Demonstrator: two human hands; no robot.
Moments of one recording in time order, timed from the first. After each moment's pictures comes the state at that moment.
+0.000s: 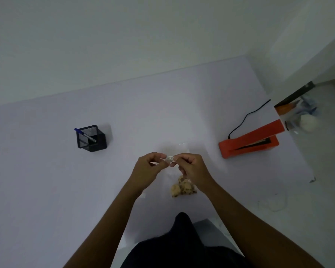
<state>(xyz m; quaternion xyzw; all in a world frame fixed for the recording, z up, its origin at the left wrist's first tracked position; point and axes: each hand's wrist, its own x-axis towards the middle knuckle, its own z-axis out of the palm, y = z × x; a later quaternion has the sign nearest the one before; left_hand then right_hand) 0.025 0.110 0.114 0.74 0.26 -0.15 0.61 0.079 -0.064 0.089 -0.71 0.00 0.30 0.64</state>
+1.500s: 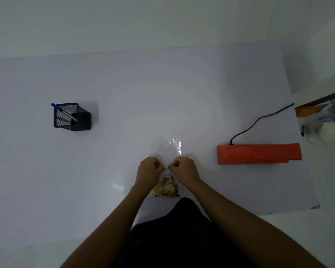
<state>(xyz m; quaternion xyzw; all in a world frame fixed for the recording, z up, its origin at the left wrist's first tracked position) 0.047 0.044 -0.040 0.85 0.33 -0.16 0.39 0.121 -0.089 -0.031 -0.88 -0.03 0.38 0.29</state>
